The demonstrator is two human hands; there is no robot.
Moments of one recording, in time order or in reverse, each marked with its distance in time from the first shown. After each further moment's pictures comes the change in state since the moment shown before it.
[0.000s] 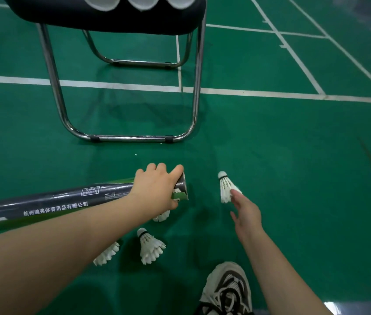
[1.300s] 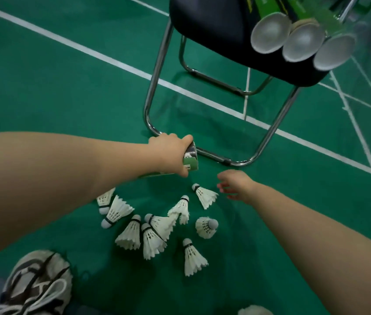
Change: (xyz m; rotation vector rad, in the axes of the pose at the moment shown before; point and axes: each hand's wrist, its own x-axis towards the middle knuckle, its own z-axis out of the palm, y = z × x) left_hand -0.014 -0.188 -0.029 -0.295 -0.019 -0.181; right_hand -0.043 -0.051 0.224 -1.079 -0.370 -0.031
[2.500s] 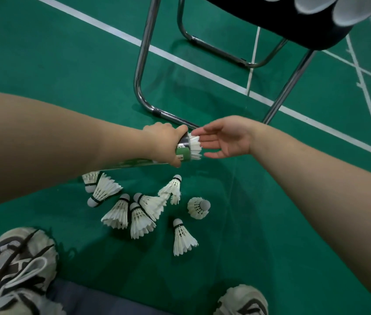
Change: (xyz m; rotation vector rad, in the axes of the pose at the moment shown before) left_hand 0.024 0.006 0.041 0.022 -0.094 0.035; right_hand -0.001 -0.065 -0.020 0.138 -0.499 0.026
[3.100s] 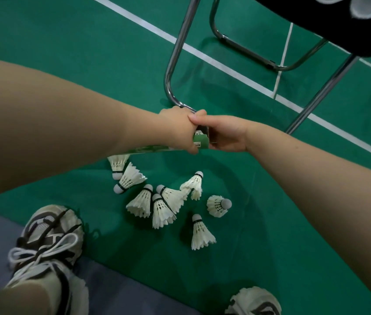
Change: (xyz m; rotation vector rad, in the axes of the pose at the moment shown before) left_hand -0.027 -0.022 -0.018 0.000 0.112 -0.067; right_hand 0.018 -0.007 0.070 -0.231 -0.159 -0.211
